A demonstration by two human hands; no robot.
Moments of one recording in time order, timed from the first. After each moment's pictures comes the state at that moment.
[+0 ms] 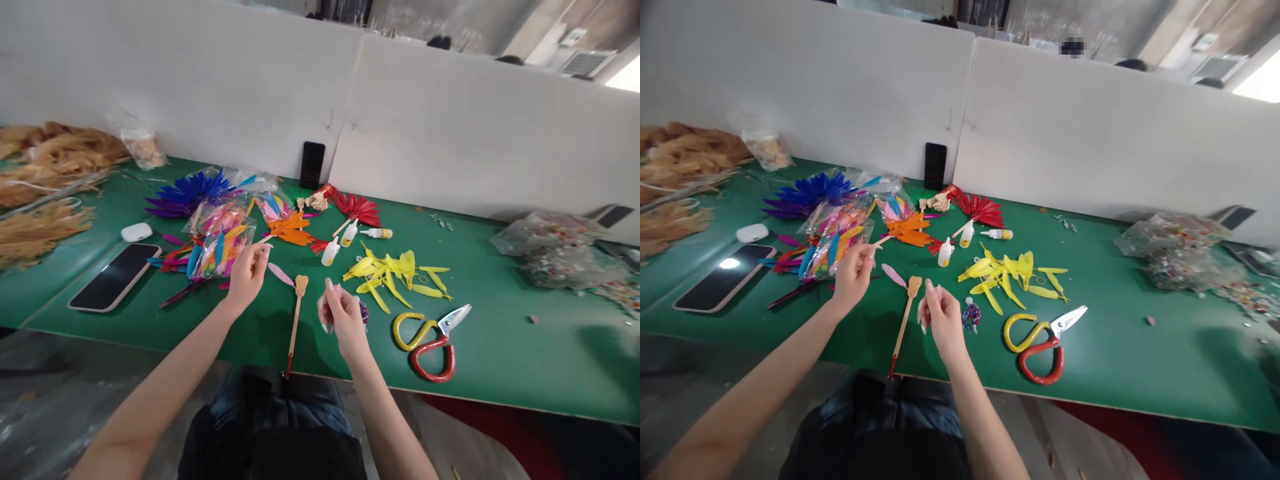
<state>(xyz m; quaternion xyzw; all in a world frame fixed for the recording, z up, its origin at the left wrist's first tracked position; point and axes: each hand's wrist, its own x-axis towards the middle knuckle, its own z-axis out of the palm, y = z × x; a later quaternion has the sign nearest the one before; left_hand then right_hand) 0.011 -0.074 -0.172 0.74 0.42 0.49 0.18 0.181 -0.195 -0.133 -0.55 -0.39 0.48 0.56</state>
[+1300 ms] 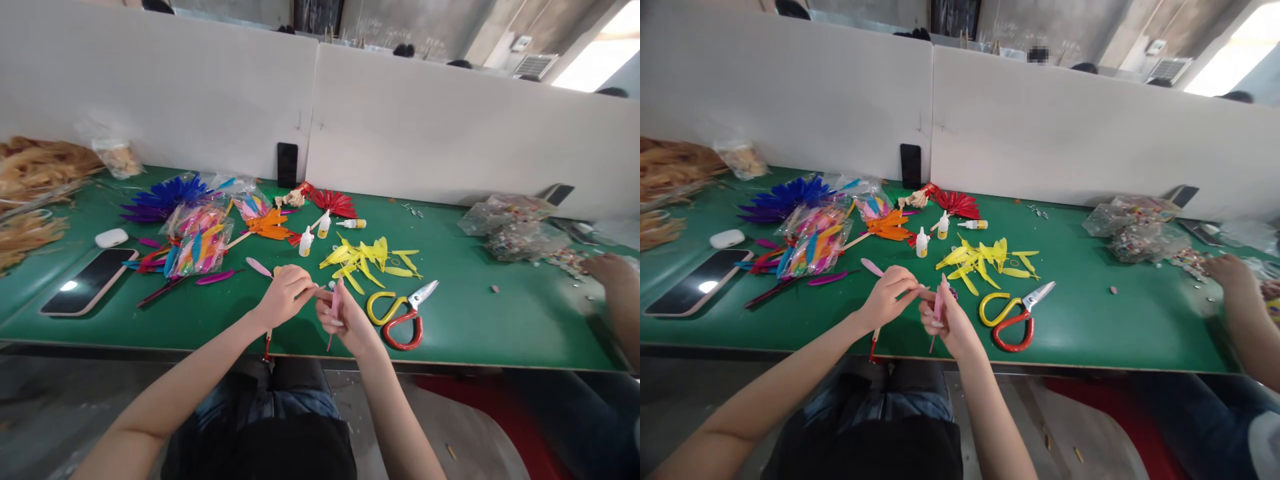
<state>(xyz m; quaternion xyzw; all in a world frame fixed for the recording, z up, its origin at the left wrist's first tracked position) 0.098 -0.151 -0.154 0.89 0.19 0.38 0.15 0.236 -0.236 -0.136 -0.40 -0.24 0.72 0.52</state>
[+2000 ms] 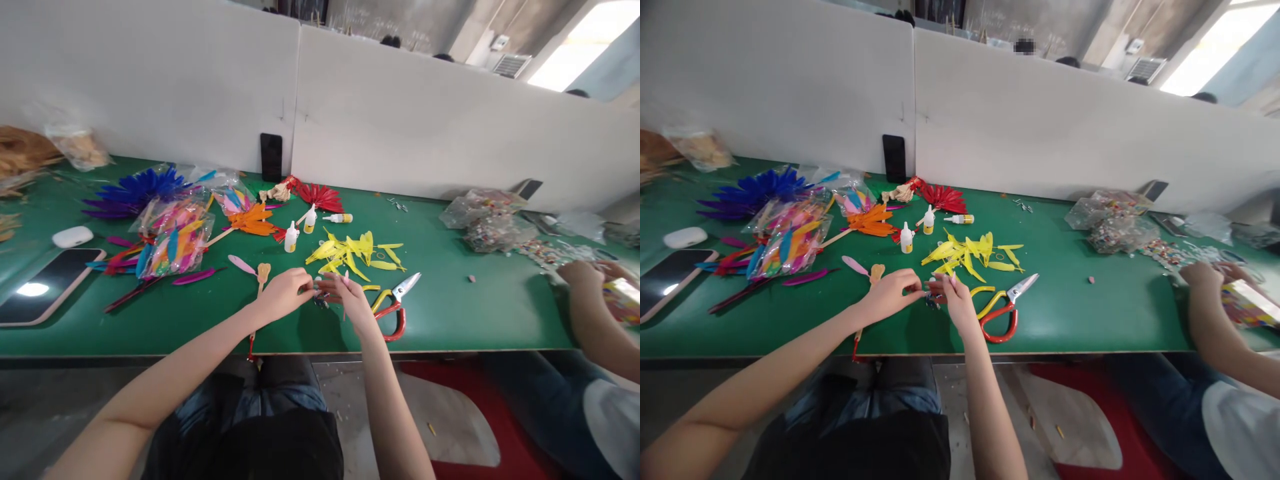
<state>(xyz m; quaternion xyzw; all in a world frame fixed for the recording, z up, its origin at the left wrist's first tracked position) 0.128 -0.149 -0.153 0.91 0.25 0.21 0.24 0.276 -0.230 -0.157 -0.59 -0.30 0.47 0.58</state>
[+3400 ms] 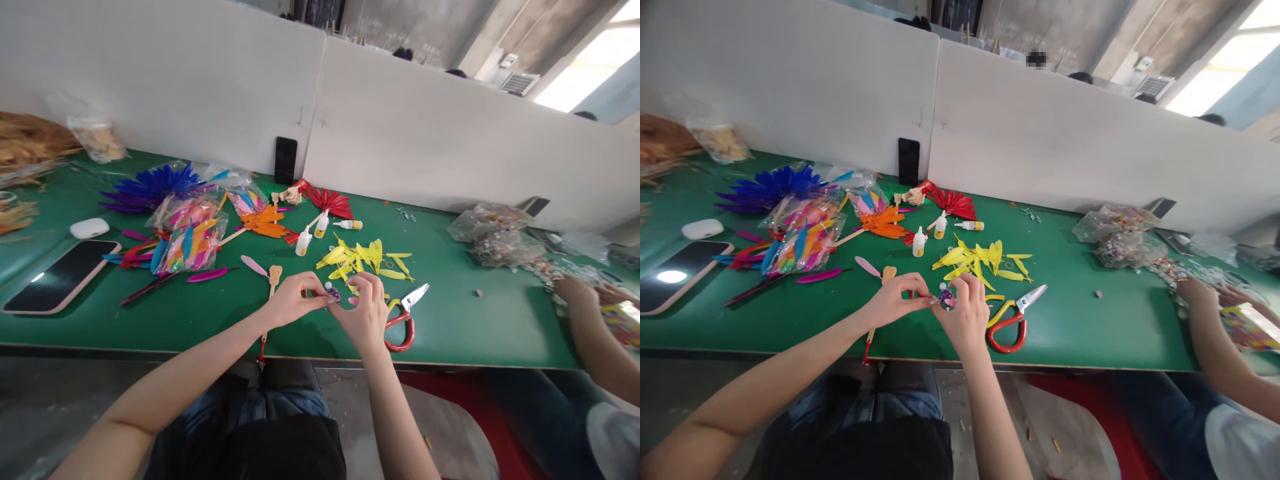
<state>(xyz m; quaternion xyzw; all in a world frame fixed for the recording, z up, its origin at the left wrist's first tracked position) 0.113 -0.158 -0.126 0.79 0.26 0.26 0.50 0.254 -0.241 -0.145 -0.68 -0.59 -0.19 0.38</state>
